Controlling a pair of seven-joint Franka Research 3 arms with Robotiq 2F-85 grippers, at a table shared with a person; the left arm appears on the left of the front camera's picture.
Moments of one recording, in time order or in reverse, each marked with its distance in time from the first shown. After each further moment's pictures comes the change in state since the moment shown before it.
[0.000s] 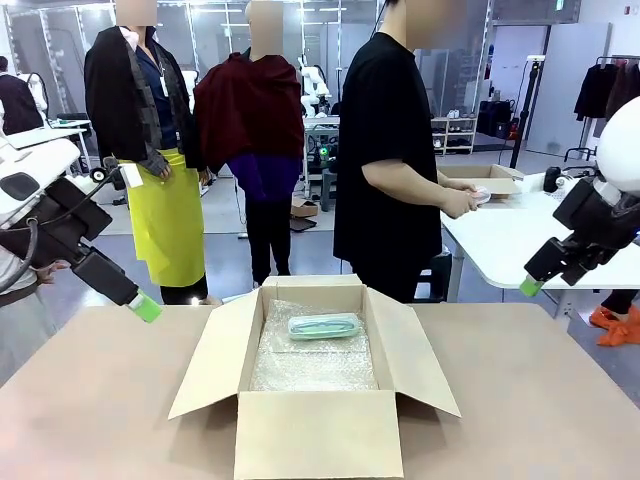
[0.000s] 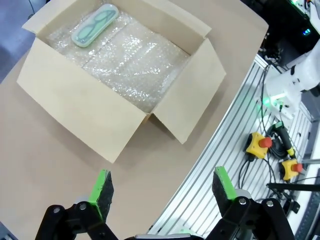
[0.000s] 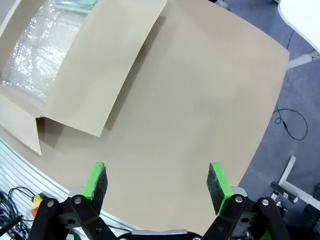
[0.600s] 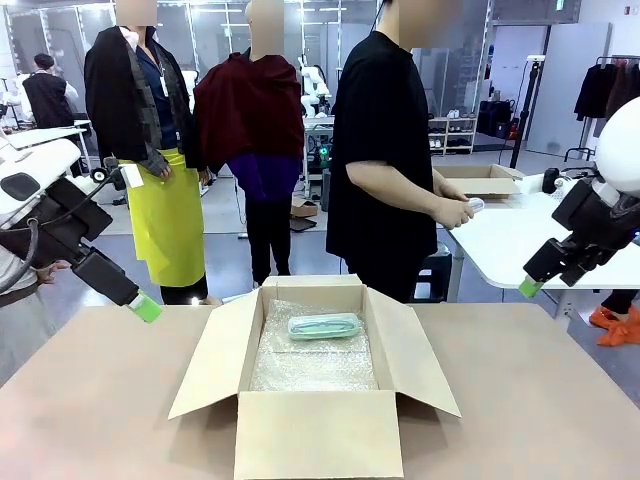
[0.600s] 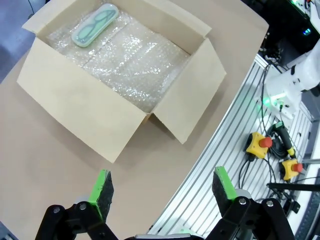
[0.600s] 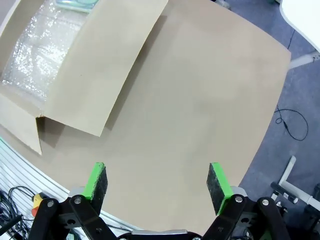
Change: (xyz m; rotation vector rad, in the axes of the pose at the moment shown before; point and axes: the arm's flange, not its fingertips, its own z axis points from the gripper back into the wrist) left arm 0.000 0.000 0.000 0.001 0.001 -0.001; right arm 0.001 0.000 -0.001 0.003 0.002 0.002
